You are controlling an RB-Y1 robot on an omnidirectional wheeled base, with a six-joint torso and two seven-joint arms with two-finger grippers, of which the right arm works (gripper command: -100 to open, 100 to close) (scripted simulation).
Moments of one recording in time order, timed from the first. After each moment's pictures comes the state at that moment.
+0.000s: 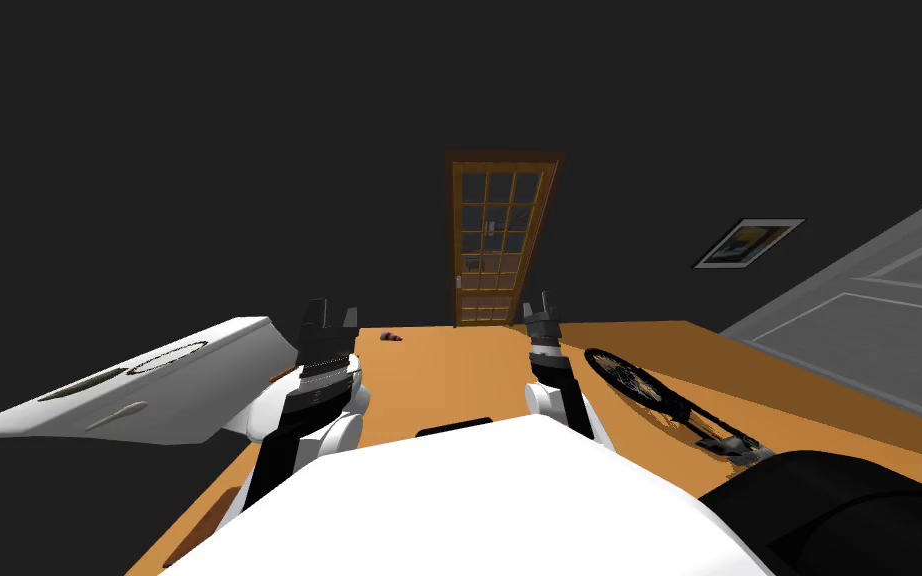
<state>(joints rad) 0.49 0.04 -0.04 -2.23 -0.01 -0.44 -0.05</state>
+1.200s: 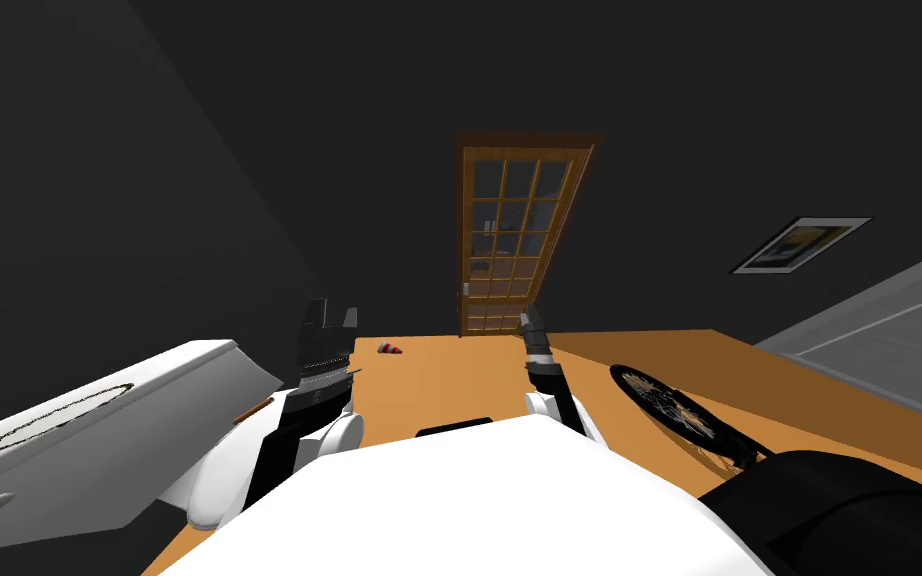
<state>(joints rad) 0.50 -0.02 -0.03 -2.08 0.01 -0.51 0.16</state>
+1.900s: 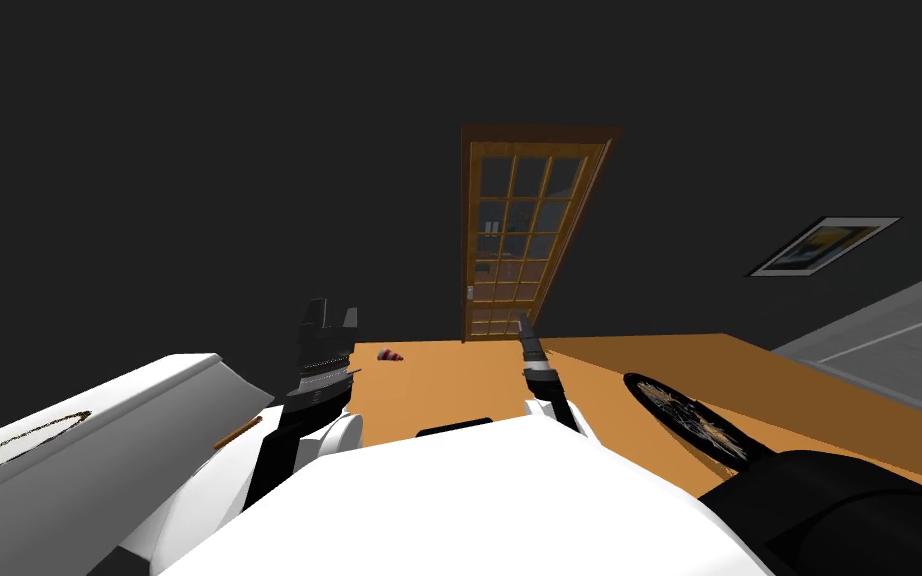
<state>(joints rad) 0.51 -0.04 -0.01 -1.98 0.03 -0.56 0.29</state>
